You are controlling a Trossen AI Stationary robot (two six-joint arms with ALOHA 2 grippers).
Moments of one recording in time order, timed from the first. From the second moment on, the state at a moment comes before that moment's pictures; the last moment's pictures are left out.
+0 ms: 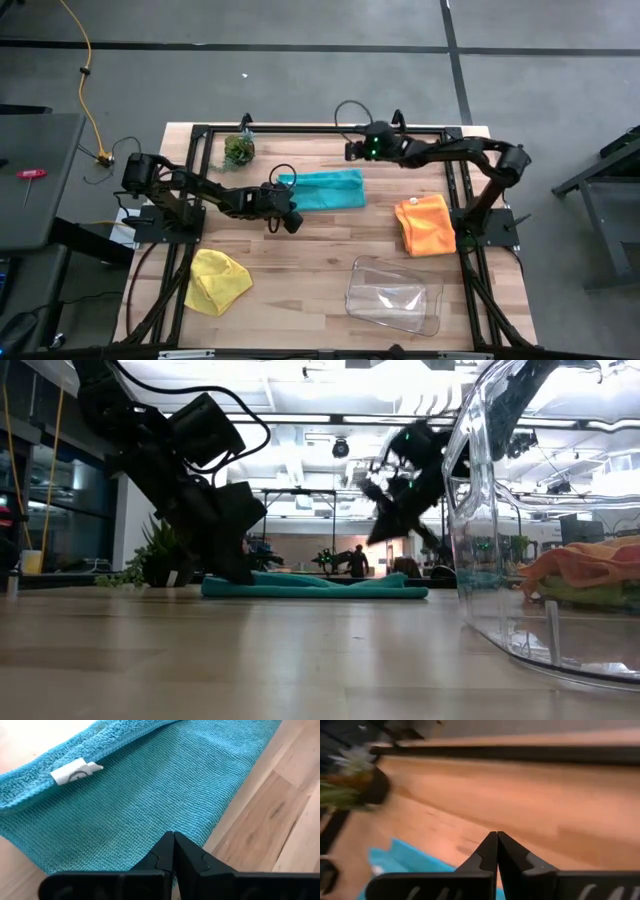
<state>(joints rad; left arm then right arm) 0.15 1.64 0.58 0.18 -0.35 -0.63 -0.55 1.69 0.86 0.20 0.03 0.73</state>
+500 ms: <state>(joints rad) 0.15 1.64 0.58 0.19 -0.38 -0.63 -0.39 1.68 0.89 -0.08 -0.29 0.52</state>
